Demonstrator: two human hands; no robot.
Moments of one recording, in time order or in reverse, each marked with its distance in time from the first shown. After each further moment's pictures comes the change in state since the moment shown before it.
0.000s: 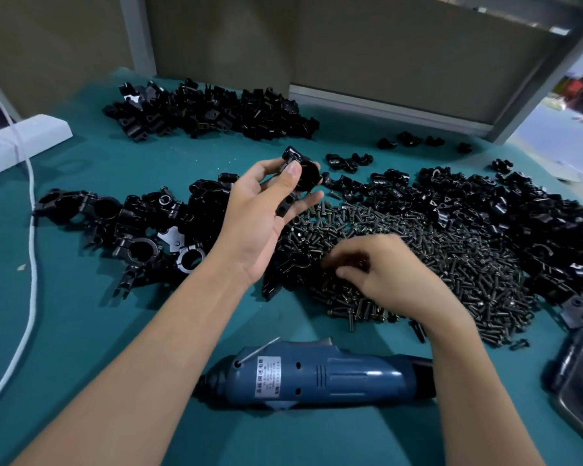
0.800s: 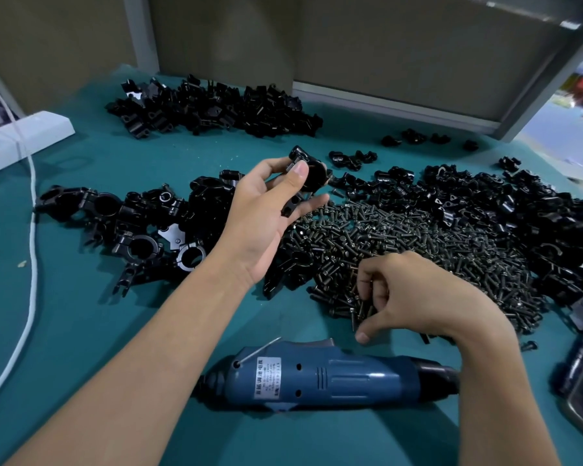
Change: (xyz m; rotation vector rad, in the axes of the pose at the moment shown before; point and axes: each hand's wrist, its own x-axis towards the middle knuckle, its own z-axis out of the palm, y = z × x) left_hand 0.000 -0.003 0.000 0.045 -0.029 -0.010; right_hand -0.020 -0.007 -0.015 -0.163 -0.281 0.300
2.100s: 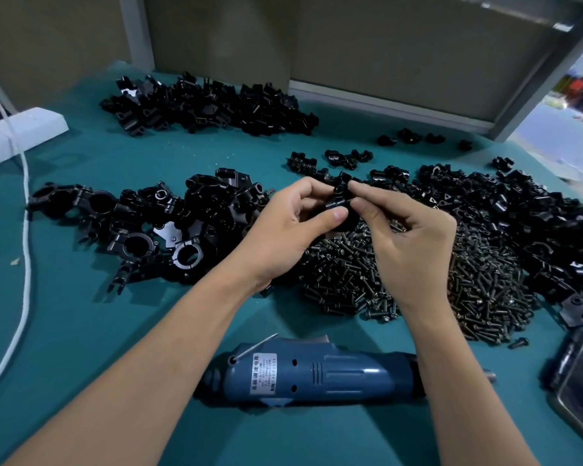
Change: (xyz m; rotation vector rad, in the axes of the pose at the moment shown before) left_hand -0.006 -0.014 0.006 0.448 -0.266 0.008; right_hand 0.024 -0.014 0.012 0.556 1.093 -0.500
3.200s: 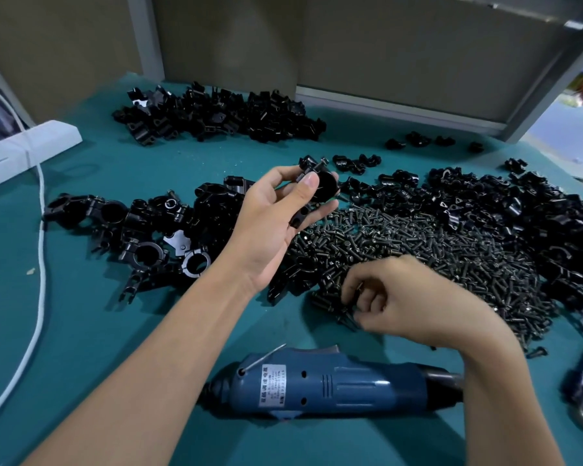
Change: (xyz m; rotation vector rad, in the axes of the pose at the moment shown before) left_hand 0.001 0.012 -0.010 -0.476 0.185 0.012; right_hand -0.004 -0.011 -0.025 -0.356 -1.037 0.365
